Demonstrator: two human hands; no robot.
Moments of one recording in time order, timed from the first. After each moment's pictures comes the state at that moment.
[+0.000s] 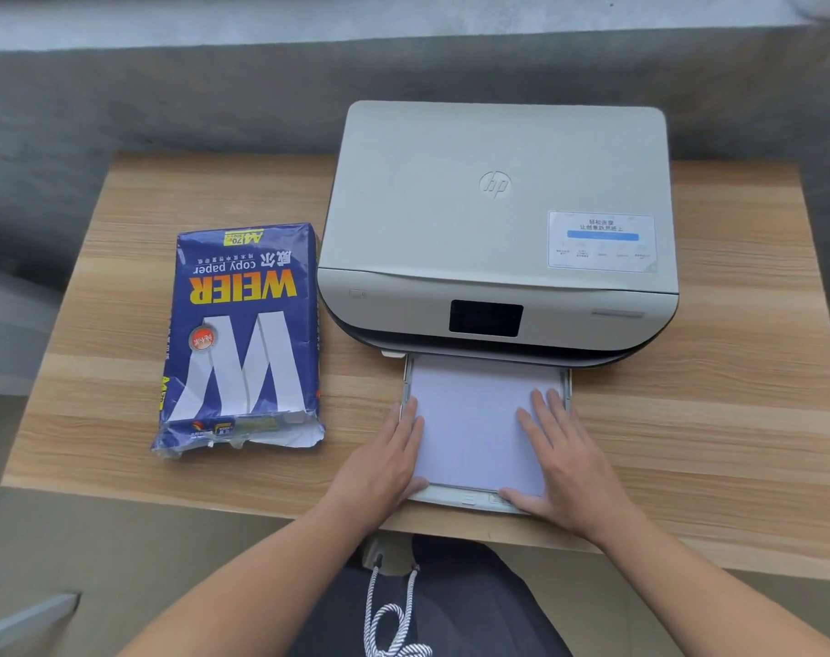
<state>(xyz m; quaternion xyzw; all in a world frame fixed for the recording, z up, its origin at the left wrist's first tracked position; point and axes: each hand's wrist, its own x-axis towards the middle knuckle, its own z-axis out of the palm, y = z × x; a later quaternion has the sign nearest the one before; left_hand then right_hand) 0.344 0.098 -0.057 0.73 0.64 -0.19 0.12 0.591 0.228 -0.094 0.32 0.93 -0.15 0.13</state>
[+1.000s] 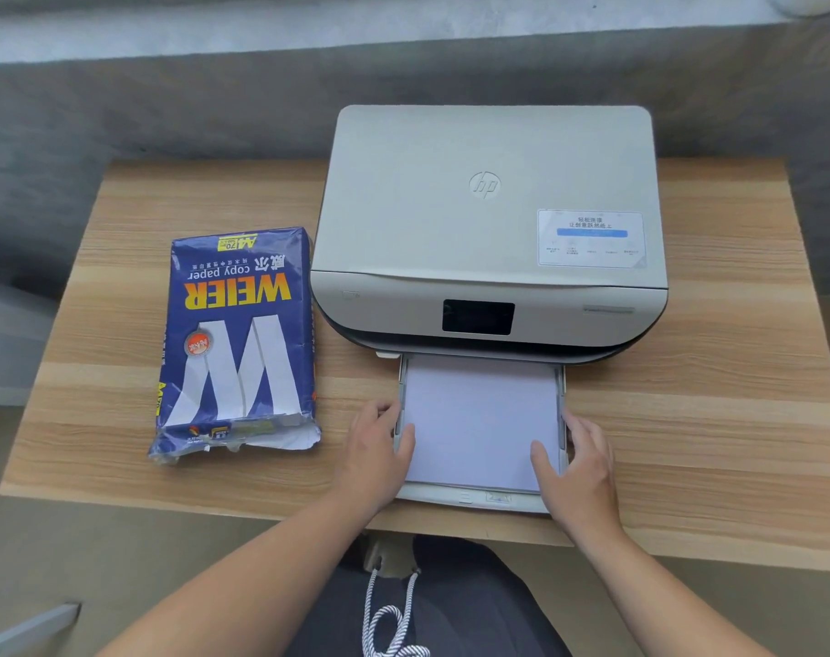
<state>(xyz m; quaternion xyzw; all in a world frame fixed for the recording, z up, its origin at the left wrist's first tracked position) 0.349 0.108 -0.062 0.41 0.85 0.17 0.29 0.586 0.202 -0.079 0.65 0.64 -0.39 -0.11</state>
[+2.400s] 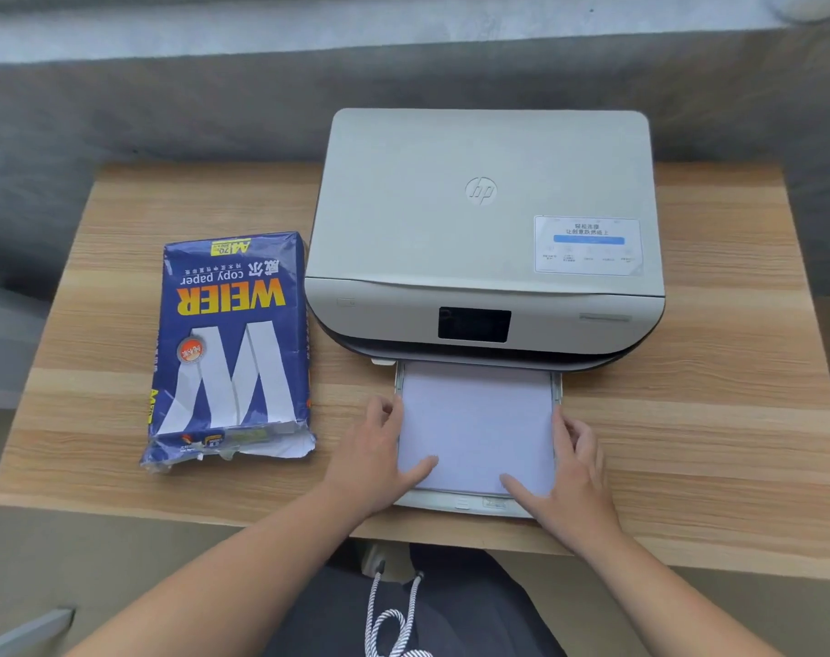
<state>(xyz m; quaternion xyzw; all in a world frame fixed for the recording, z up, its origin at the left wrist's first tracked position) 0.334 0.116 -0.064 0.55 0.79 0.00 0.27 0.590 0.209 -0.078 0.58 0.72 -0.37 0.00</state>
